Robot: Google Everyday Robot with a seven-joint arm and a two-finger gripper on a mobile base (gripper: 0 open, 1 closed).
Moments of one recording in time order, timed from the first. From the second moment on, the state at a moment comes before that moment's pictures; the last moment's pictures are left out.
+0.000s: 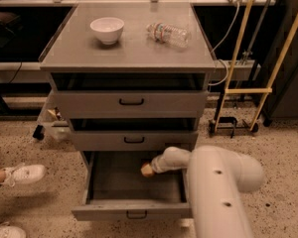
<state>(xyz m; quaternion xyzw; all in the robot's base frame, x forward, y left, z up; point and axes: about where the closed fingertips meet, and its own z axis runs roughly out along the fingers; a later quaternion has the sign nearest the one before) 0.720 -0.015 0.218 -0.26 0.92 0.19 0.23</state>
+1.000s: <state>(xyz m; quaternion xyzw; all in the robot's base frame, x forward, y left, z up) 0.728 -0.040 0.232 -0.27 0.91 0.21 0.24</state>
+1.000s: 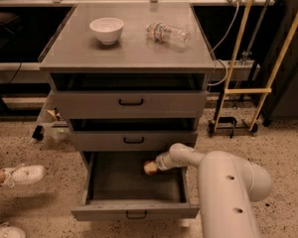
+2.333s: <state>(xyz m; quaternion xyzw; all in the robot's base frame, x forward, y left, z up) 0.708 -0.210 0.440 -0.22 0.88 0.11 0.41</state>
